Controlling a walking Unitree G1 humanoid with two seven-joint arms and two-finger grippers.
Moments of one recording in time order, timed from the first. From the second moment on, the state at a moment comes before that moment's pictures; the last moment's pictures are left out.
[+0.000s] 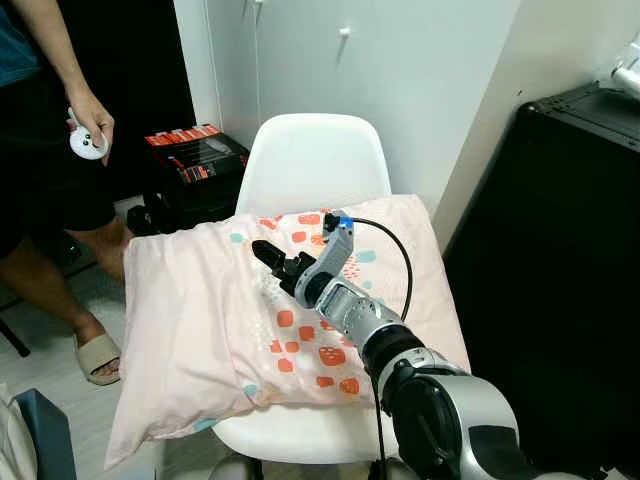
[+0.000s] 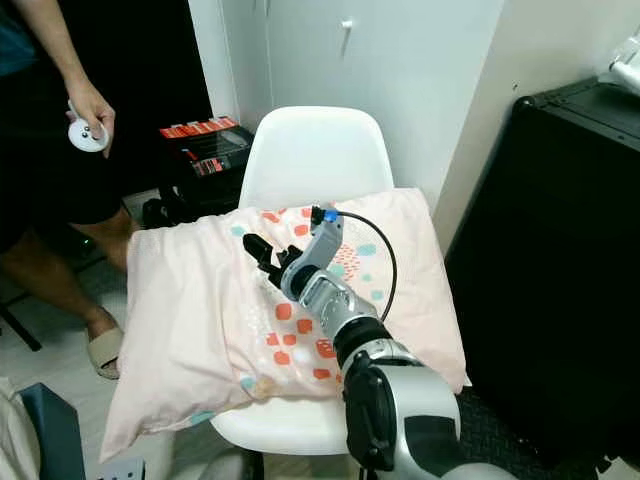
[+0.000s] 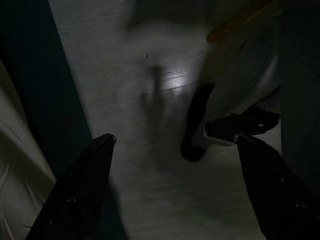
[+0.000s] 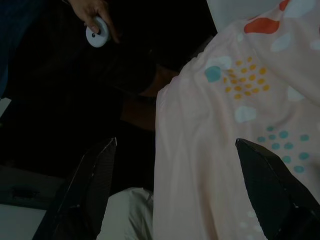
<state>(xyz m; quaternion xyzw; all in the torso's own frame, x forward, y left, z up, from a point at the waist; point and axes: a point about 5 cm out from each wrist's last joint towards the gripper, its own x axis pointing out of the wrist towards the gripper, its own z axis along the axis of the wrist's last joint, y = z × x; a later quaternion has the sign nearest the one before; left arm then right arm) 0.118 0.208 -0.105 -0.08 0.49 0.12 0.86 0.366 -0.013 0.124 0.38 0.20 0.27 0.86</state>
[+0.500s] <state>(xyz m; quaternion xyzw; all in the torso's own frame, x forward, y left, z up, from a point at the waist) 0.117 0.209 -0.105 -0.08 0.49 0.13 0.86 0.363 -0.024 0.111 0.37 0.20 0.26 0.87</state>
